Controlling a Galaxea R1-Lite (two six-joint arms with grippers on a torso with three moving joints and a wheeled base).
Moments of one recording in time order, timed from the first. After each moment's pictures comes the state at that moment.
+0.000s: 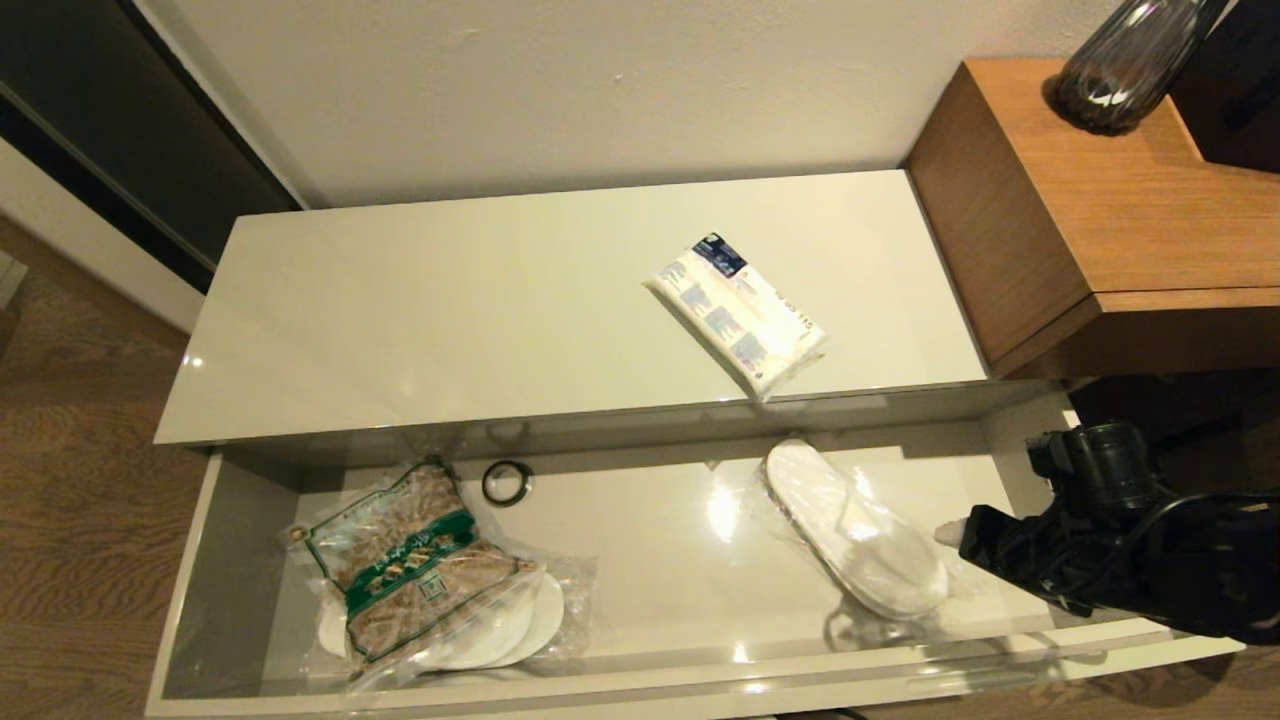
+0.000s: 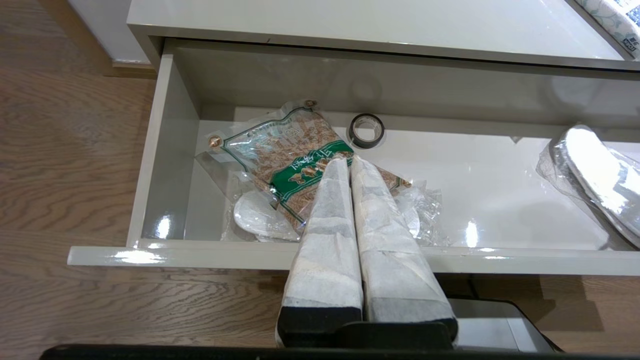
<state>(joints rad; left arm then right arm) 0.00 0.00 0.00 -0.05 0.00 -0.11 0.16 1.80 -0.56 -0.44 -0.13 0.60</state>
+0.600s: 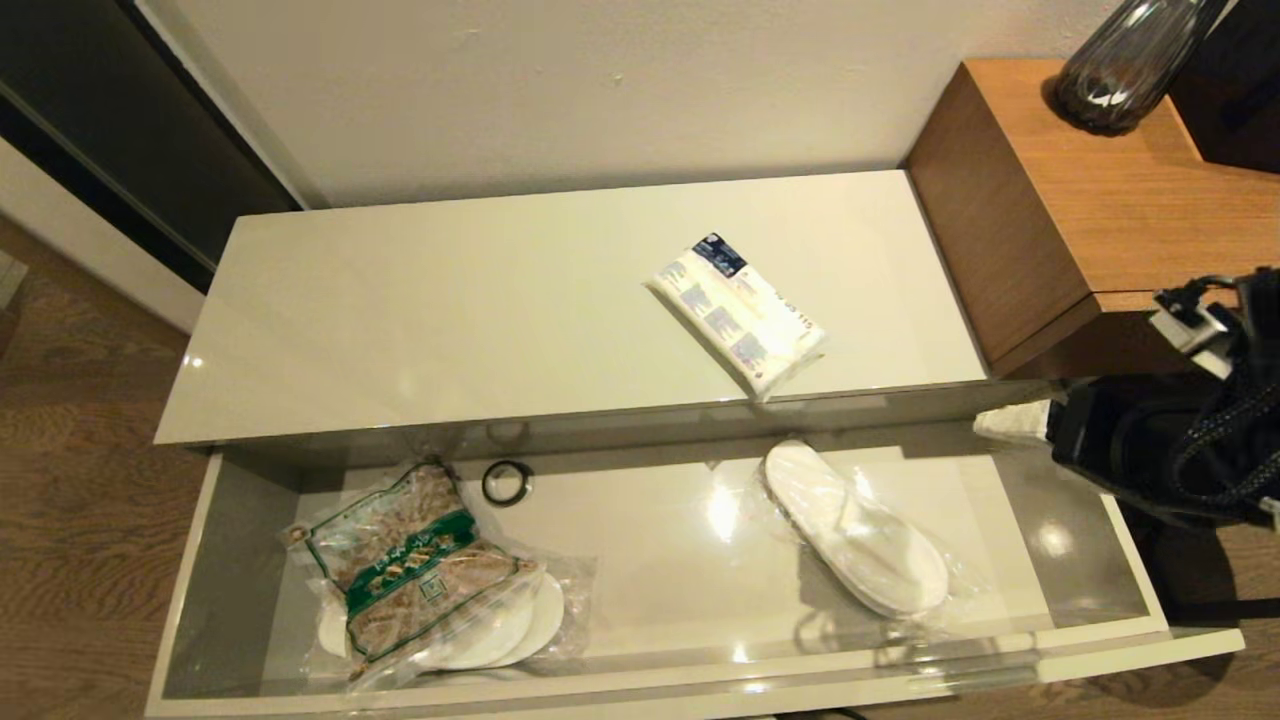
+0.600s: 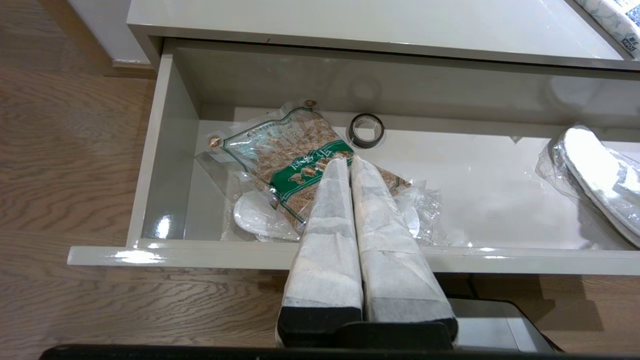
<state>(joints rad) 0.00 0.00 0.00 -0.05 0.00 -0.11 0.28 1.34 -0.85 0.07 -0.06 0.60</state>
